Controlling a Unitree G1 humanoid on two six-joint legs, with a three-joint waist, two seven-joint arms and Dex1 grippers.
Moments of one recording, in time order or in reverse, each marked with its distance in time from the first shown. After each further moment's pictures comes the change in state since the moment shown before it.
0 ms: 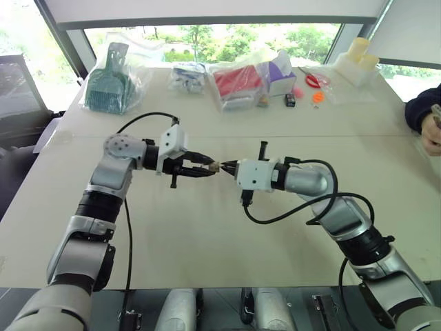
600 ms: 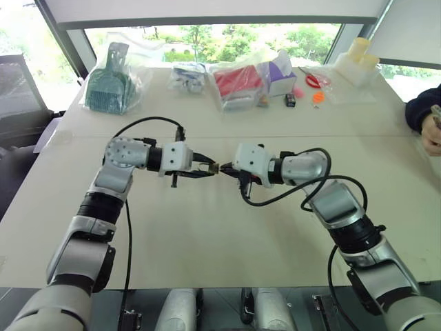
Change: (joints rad) left arm 0.003 0.005 -0.015 0.056 0.069 -0.230 0.065; right arm -0.089 0.045 0.010 0.089 0.019 0.078 0.070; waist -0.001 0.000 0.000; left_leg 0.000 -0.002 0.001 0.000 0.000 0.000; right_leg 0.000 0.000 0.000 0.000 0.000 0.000
